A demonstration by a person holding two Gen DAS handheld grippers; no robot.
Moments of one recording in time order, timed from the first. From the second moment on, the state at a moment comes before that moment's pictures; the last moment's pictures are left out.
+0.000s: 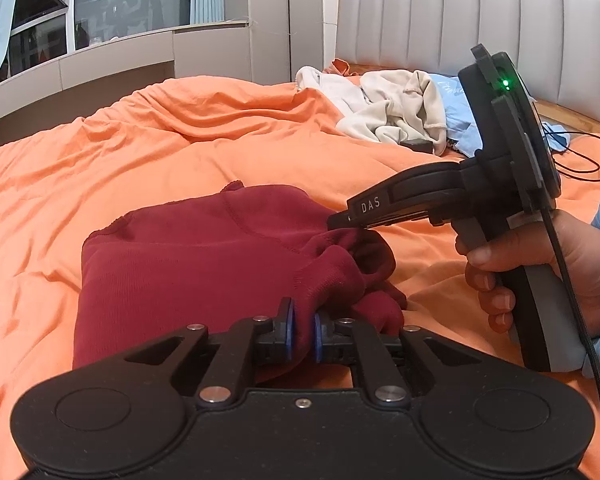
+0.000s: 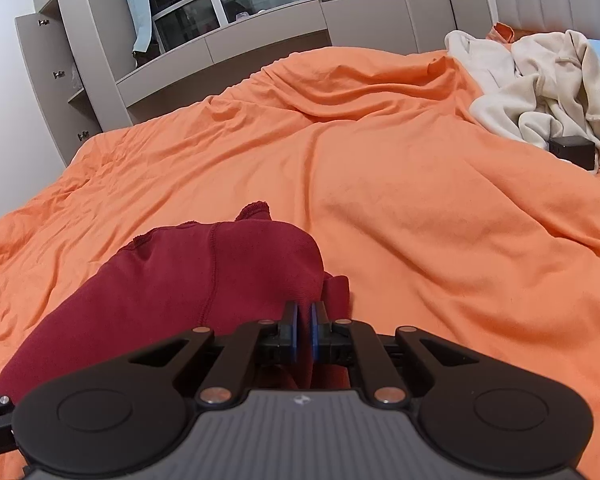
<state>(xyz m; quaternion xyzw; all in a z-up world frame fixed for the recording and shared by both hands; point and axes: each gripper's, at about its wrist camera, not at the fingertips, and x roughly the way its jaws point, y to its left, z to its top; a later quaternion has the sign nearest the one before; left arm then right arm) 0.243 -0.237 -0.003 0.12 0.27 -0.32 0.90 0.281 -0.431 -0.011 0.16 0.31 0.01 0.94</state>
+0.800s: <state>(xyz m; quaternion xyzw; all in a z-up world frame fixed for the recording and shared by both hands) 0.234 -0.238 -0.004 0.14 0.27 -0.32 0.90 0.269 -0.438 -0.013 0.18 0.32 -0.01 0.93</state>
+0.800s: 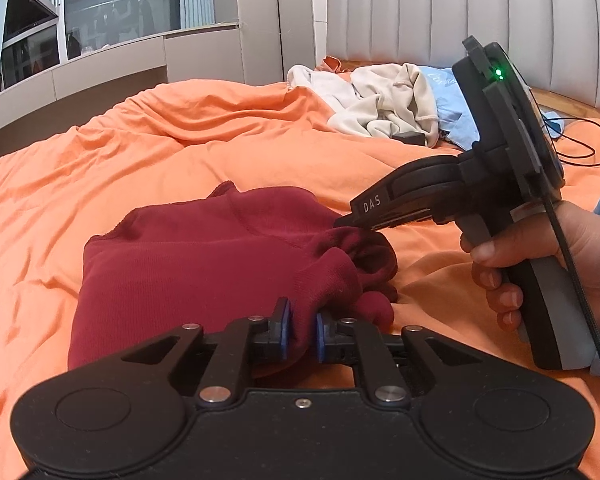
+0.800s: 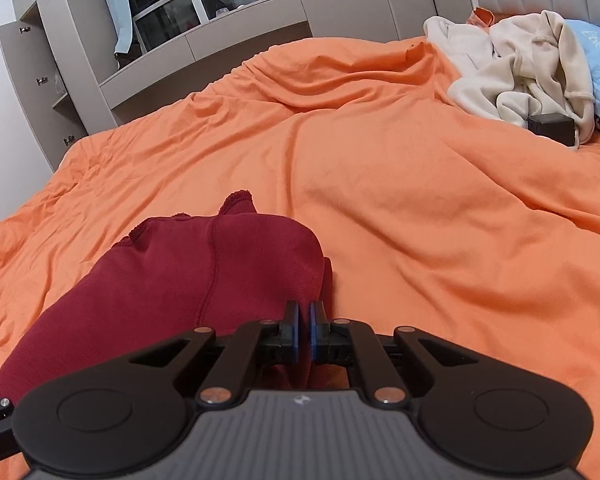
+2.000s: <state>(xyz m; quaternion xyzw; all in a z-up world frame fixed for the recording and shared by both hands) 0.312 -0.112 0.015 -0.09 0.35 -0.13 0.92 0.223 -0.389 0.013 0.06 0.28 0.06 0.96</state>
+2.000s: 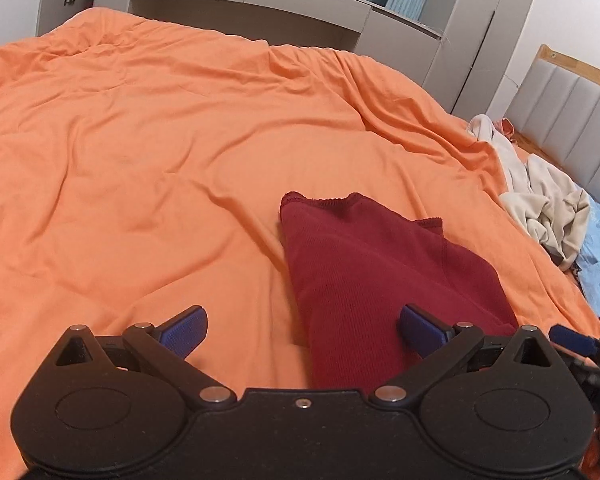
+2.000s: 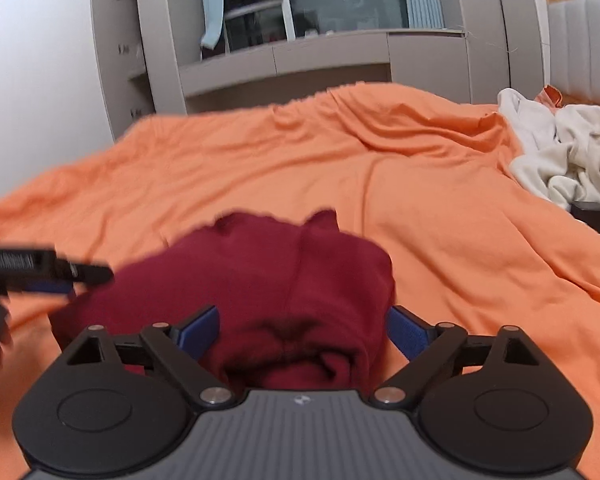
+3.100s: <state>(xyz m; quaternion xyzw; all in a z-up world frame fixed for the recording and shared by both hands) 0.321 -0.119 0.012 -0.06 0.35 -0.14 0.92 0.285 -0.455 -0.017 0.22 0.29 0.04 0.93</state>
